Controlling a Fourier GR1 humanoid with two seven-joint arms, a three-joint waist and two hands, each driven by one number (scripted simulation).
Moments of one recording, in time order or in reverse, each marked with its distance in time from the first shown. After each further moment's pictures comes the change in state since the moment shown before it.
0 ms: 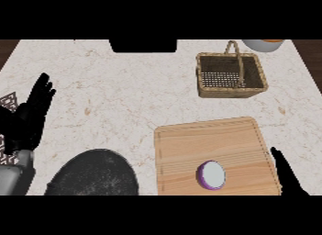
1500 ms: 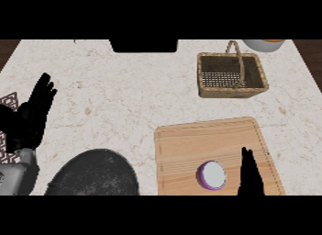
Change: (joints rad) left arm -0.007 -0.100 0.106 0.008 -0.099 -0.093 0.019; right arm 0.043 0.026 0.136 0.356 0.173 -0.482 -0.165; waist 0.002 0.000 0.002
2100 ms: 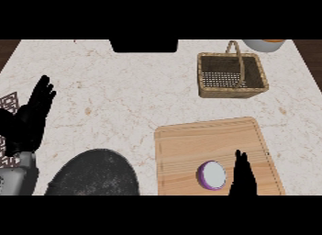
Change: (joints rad) left arm 0.024 -0.028 0.023 -0.031 -0.042 -0.024 0.007; right arm -0.022 0.003 -0.006 0.125 0.010 -0.043 0.028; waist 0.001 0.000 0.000
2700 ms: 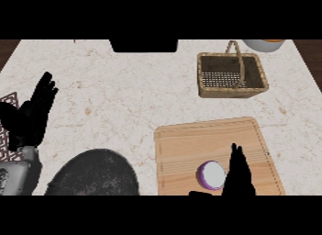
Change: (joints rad) left arm -0.044 -0.026 0.037 0.051 -0.033 -0.034 -0.008; right arm -0.096 -0.006 -0.047 0.123 -0.065 -0.025 -0.005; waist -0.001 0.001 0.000
